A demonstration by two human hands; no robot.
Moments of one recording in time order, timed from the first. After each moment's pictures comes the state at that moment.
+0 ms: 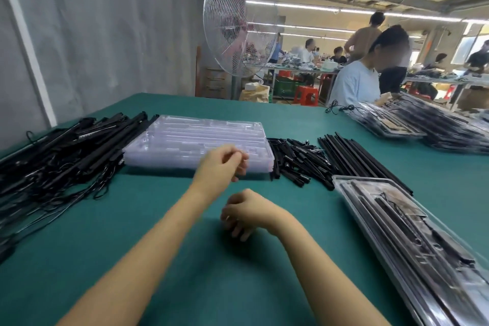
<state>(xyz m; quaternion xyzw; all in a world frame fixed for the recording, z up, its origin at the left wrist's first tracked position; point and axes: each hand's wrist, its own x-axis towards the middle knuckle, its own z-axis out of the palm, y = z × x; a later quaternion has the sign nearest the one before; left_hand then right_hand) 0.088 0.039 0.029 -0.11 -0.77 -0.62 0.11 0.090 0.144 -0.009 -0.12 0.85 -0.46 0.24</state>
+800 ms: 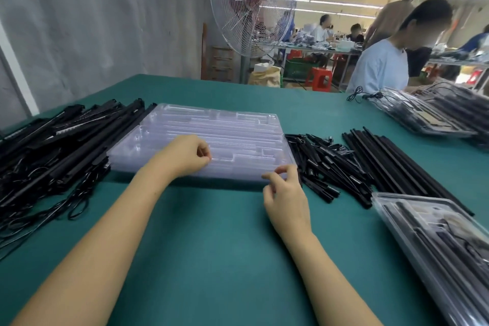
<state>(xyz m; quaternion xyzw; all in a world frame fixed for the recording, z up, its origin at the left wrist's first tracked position) -0.040 -0.054 0.018 -0.06 -0.97 -0.24 0.05 0.004 0.157 -0.051 -0.06 0.92 -0.30 -0.25</state>
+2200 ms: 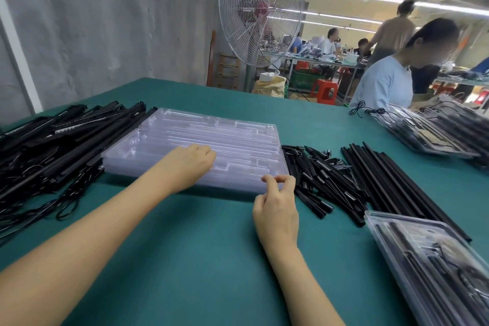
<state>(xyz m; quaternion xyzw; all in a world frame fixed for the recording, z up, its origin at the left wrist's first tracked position) -0.038 -0.038 0.009 -0.20 -0.95 0.20 0.16 0.002 0.152 -0.051 -0.01 0.93 -0.28 -0.25</state>
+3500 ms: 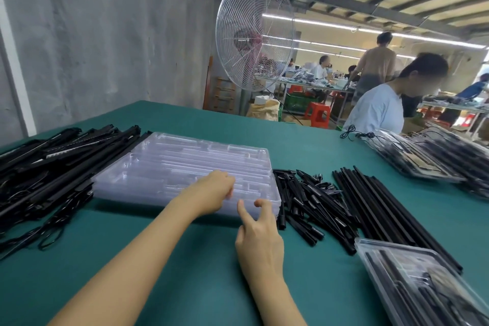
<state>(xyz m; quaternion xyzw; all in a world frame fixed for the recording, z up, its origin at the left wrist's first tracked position) -0.060 0.017 0.013 -0.16 -0.98 -0.10 0.03 0.009 0.142 -0.041 -0.11 0.92 -0.20 -0.31</state>
